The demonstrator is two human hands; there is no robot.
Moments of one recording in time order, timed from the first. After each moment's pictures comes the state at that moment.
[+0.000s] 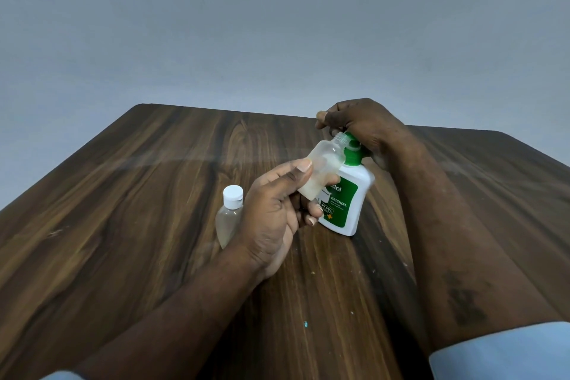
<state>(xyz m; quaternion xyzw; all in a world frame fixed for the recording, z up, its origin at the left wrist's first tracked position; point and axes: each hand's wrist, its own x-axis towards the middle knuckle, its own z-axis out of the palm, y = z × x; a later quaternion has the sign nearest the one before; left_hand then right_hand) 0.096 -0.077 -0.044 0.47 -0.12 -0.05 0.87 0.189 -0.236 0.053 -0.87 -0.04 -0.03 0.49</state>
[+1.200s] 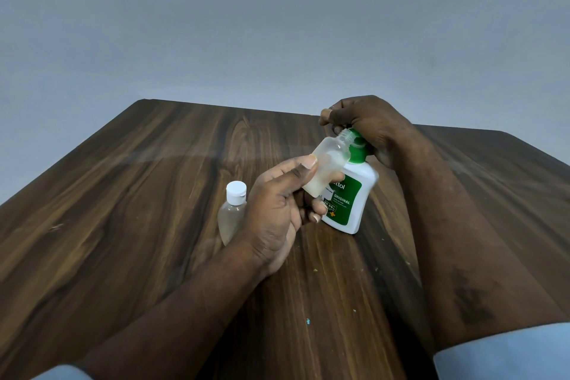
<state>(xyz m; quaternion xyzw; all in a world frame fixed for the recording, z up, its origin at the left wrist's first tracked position) 0.097 -0.076 -0.045 0.47 -0.12 -0.05 0.87 0.191 -0.239 0.050 -0.86 -0.04 -0.02 0.51</state>
